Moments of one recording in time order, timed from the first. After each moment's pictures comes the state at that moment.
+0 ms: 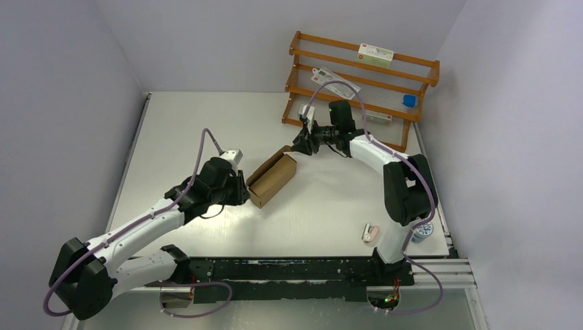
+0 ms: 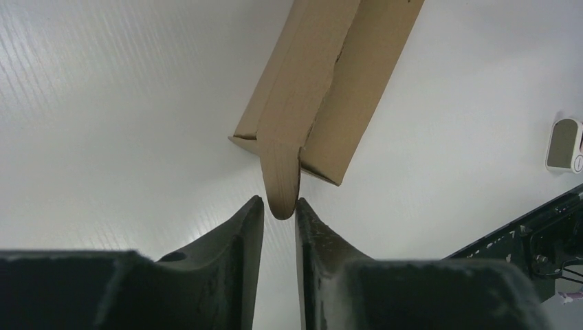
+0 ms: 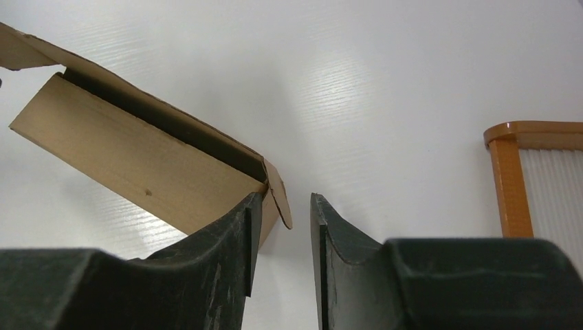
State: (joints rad) left arm -0.66 1.03 0.64 -0.34 -0.02 -0.54; right arm 0.35 1.80 1.22 -0.03 -0.88 -0.51
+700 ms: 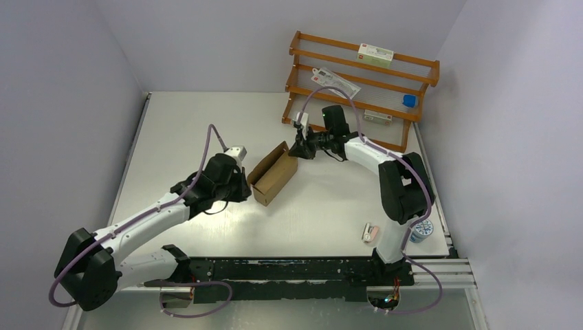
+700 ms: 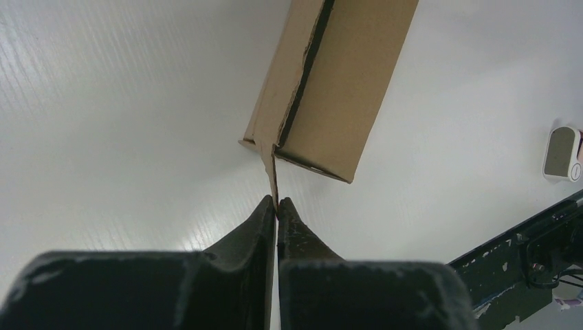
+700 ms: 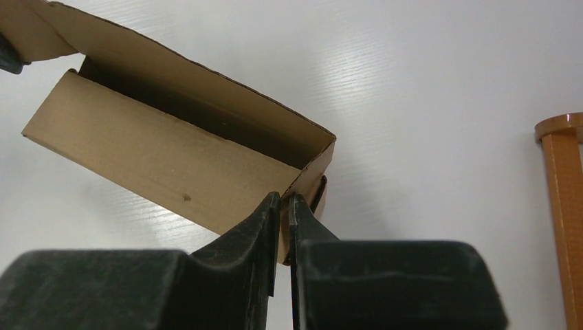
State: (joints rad) left arm -0.67 1.10 0.68 -0.31 -0.02 -0.54; right arm 0.39 1.84 1.21 -0.08 -0.87 -0.54
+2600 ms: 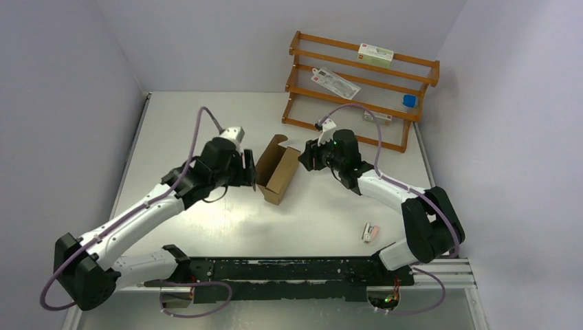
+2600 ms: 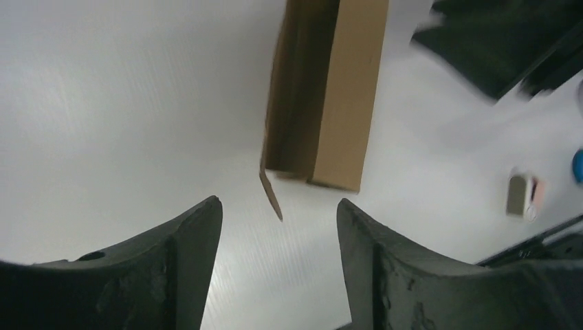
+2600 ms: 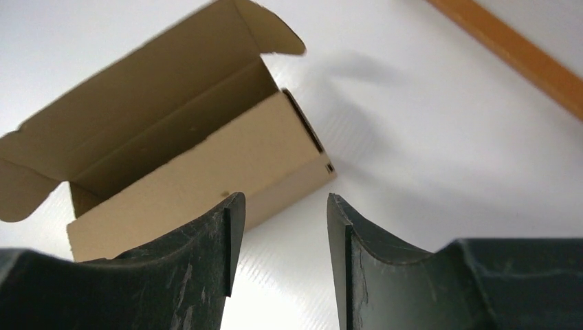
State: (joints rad) left arm -0.70 1.11 0.88 -0.47 -0.13 -0.54; right arm 0.46 1.47 0.78 0.28 -0.28 0.11
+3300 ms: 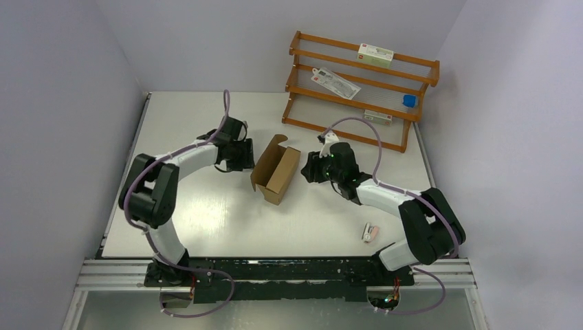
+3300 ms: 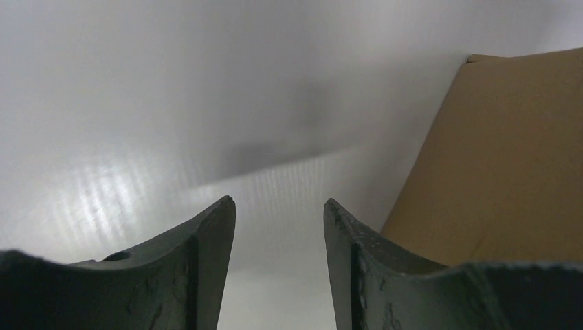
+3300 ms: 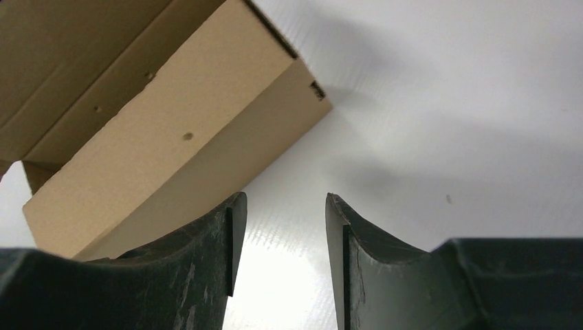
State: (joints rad) left arm -0.41 1.74 1.11 -0.36 0.07 -0.45; right arm 0.49 1.46 0.65 0.29 -0.16 0.25
